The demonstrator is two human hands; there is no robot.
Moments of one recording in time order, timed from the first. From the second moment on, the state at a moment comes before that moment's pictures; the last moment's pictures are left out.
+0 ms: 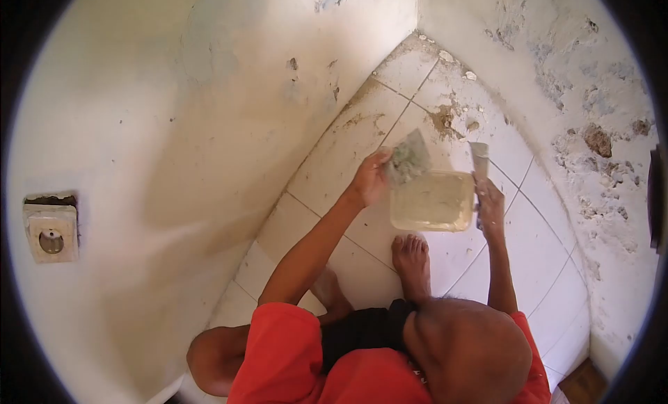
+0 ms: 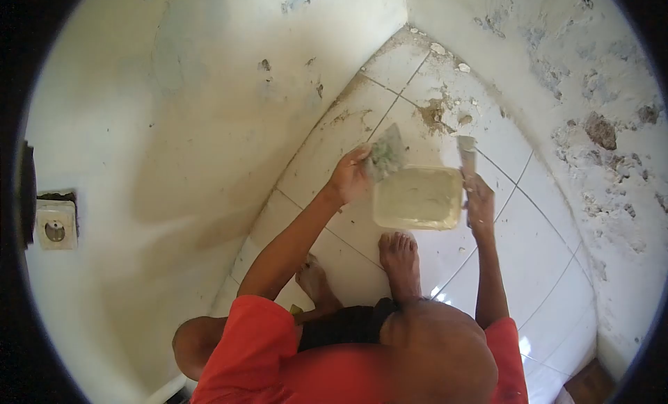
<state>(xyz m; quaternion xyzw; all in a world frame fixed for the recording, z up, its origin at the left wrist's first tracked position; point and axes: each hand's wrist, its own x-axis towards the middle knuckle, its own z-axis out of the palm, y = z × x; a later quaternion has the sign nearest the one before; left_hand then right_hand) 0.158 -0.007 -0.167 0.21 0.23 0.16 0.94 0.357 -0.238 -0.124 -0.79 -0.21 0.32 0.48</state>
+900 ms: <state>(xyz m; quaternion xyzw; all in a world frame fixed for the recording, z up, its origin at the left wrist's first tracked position) 0.126 -0.024 -0.185 0.19 0.37 0.21 0.89 0.299 -0.177 -0.118 -0.70 -0.65 0.29 -0.01</state>
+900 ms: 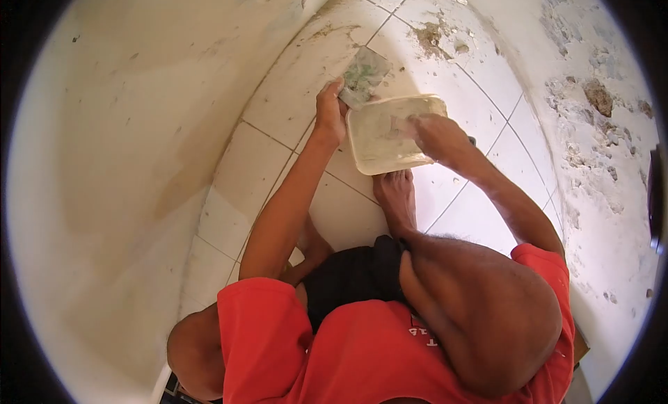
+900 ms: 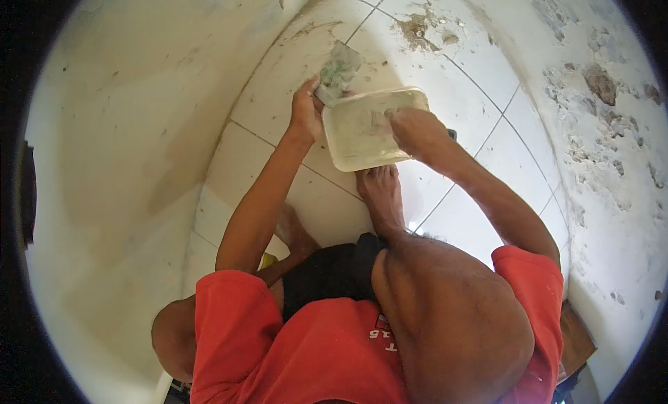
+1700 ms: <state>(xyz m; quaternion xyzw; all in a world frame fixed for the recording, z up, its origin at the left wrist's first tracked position) 0.129 -0.028 -0.193 0.14 0.39 0.23 0.88 0.271 -0.162 -0.140 -0.71 -0.60 0.35 0.10</state>
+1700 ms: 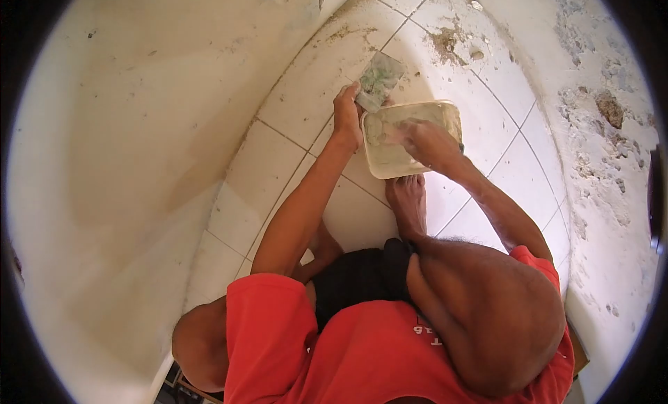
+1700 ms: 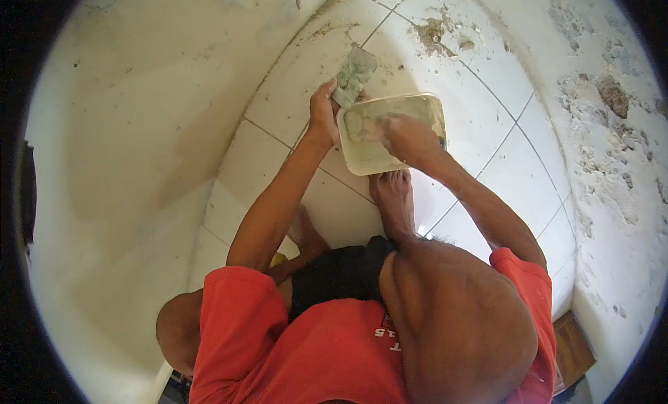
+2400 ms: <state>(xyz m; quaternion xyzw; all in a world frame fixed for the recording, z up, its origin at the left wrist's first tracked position) 0.099 0.020 -0.159 0.34 0.41 0.26 0.81 0.325 -0.192 0.037 -0.56 -0.23 0.65 0.45</state>
